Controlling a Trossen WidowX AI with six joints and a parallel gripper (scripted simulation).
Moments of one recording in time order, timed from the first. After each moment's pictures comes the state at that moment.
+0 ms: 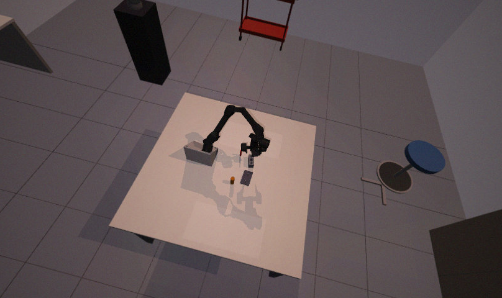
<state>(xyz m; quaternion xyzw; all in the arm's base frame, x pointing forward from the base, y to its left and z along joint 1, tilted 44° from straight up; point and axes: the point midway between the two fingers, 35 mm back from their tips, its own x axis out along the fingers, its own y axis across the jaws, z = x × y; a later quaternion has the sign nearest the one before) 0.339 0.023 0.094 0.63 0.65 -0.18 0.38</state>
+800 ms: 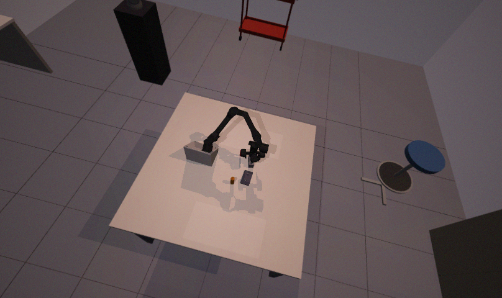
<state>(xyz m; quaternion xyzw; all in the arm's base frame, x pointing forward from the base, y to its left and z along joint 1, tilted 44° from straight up) 0.347 0.079 0.035 0.63 0.66 -0.19 0.37</state>
